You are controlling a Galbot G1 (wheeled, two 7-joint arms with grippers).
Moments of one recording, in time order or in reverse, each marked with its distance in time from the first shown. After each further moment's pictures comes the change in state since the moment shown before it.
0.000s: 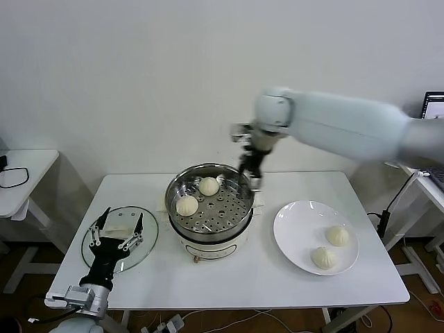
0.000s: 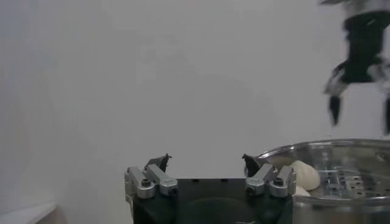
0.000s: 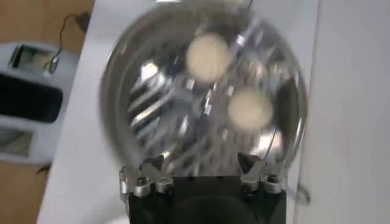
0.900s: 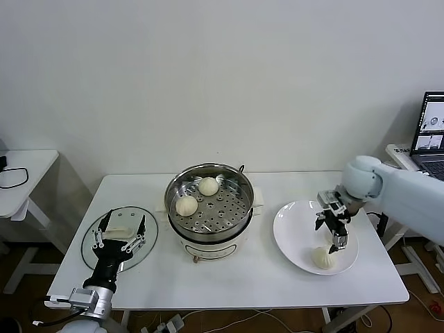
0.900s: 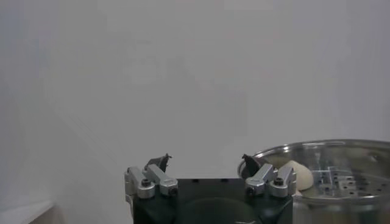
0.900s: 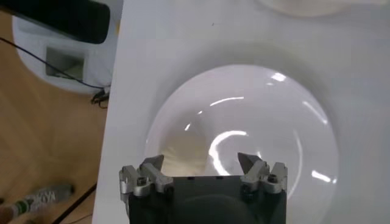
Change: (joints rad) left arm 0.005 -0.020 0.014 0.003 0.020 -0.006 -0.007; right arm -0.506 -0.333 0.307 0.048 -0.448 0.150 -0.039
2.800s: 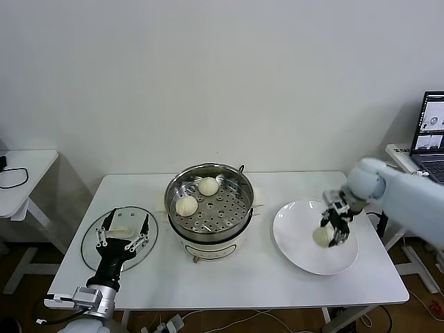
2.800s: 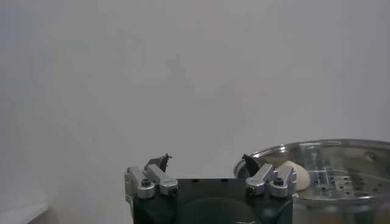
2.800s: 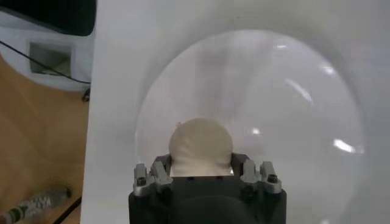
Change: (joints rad) left arm -0.002 0.004 0.021 -0.008 0.013 0.004 -0.006; right arm 0.114 0.024 0.037 -0.061 0.020 0.062 -0.012
